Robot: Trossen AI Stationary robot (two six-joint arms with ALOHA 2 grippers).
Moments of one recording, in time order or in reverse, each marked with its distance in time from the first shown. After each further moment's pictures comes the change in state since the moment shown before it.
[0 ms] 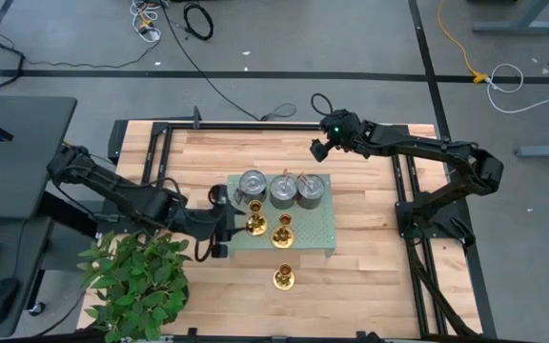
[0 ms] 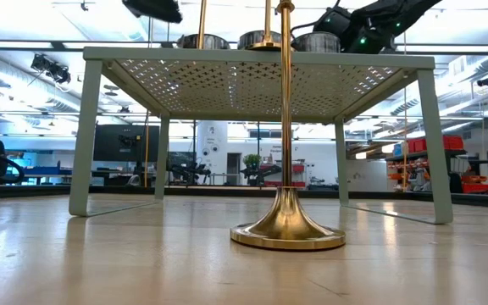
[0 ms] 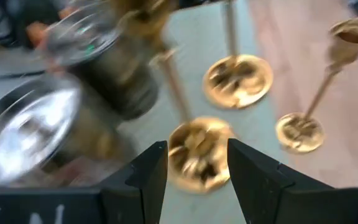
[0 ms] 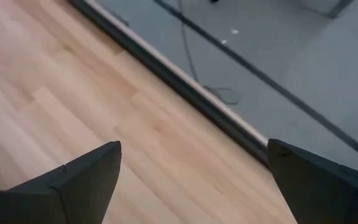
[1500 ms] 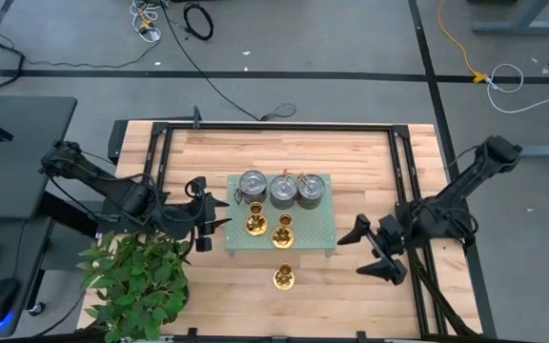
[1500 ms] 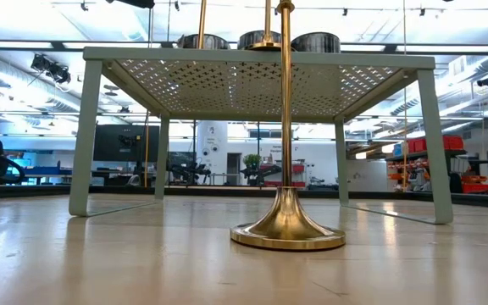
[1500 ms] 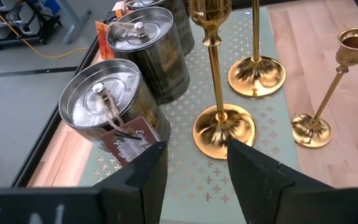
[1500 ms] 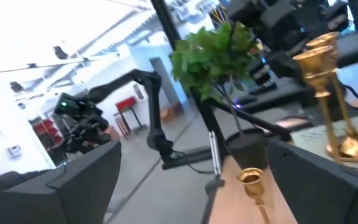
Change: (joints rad) left arm -0.071 -0.141 0.000 -0.168 -0.137 -0.100; right arm 1.221 -0.477 -0.610 1.102 0.042 0.213
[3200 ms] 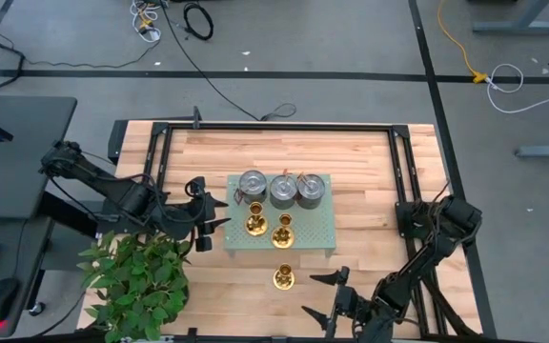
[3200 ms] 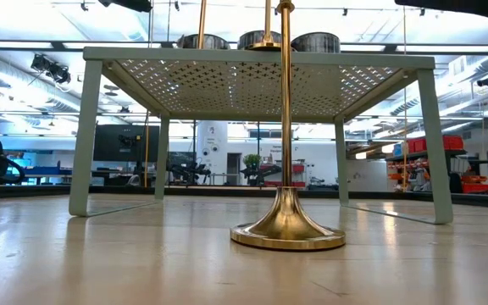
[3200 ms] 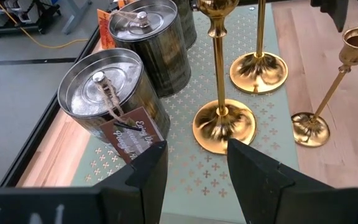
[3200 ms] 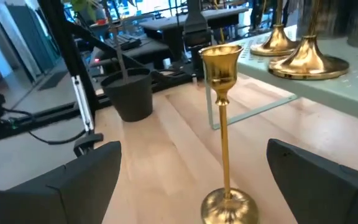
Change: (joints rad) left arm 0.000 0.000 0.000 -0.025 0.003 -0.054; right arm 0.213 0.942 0.570 -0.212 0.824 0.209
